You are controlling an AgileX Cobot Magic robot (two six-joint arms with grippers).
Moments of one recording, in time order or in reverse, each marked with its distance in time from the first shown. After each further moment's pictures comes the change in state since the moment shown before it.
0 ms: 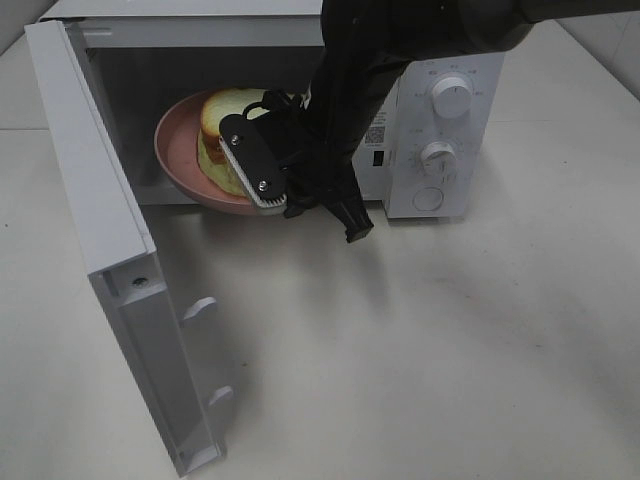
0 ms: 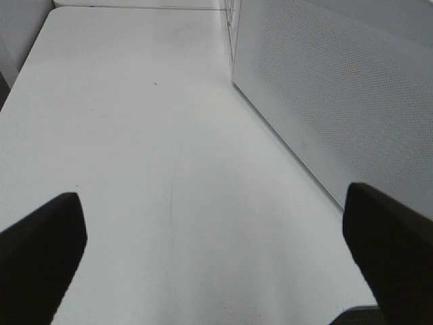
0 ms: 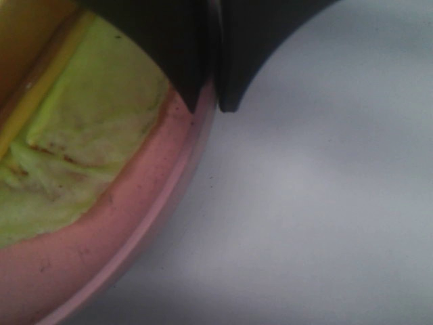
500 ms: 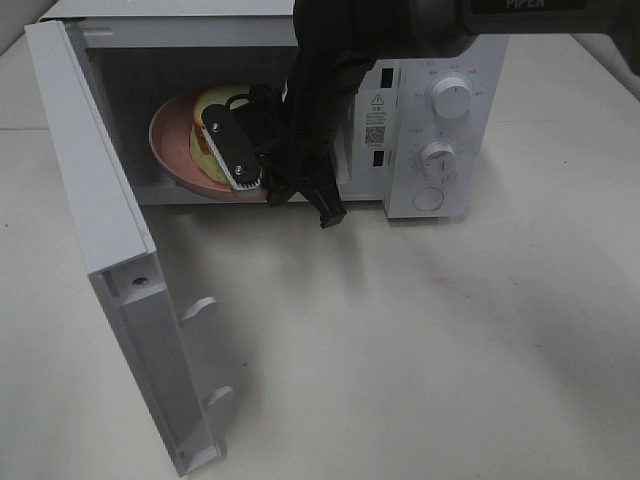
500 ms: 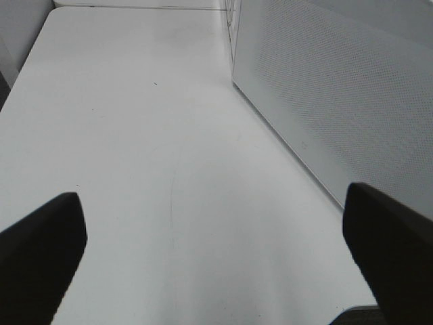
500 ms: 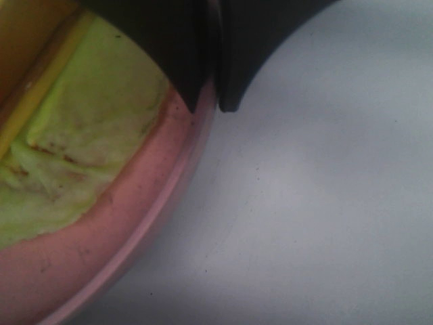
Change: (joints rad) left arm 0.000 0.000 0.000 0.000 0.000 0.000; right arm -0.006 0.147 -0.218 -0.007 0.068 0.052
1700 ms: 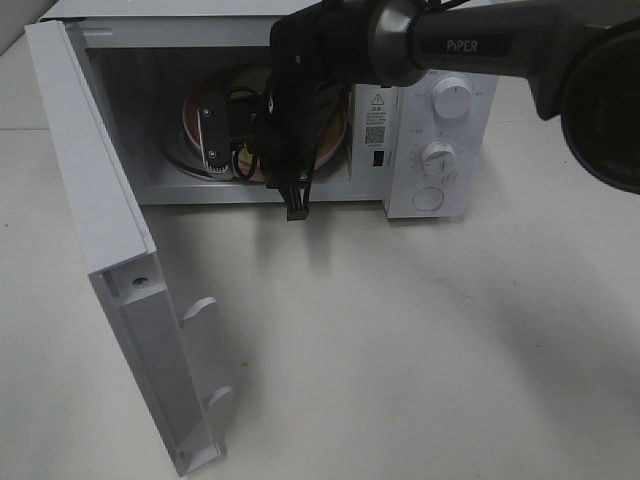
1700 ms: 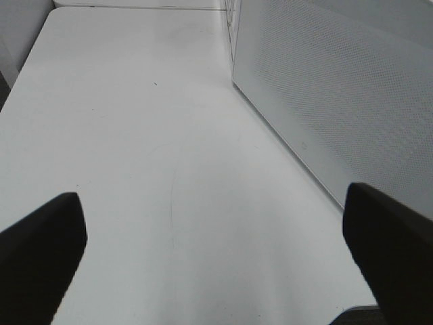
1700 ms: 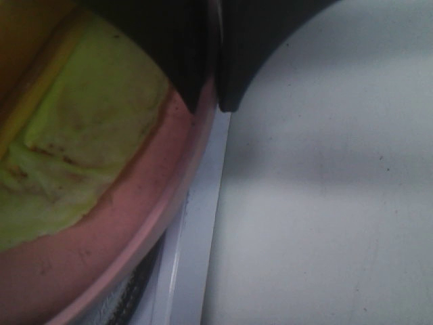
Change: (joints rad) left arm 0.000 0.000 0.000 0.000 0.000 0.000; right arm 0.002 0.154 -0.174 -0.203 -0.063 0.434
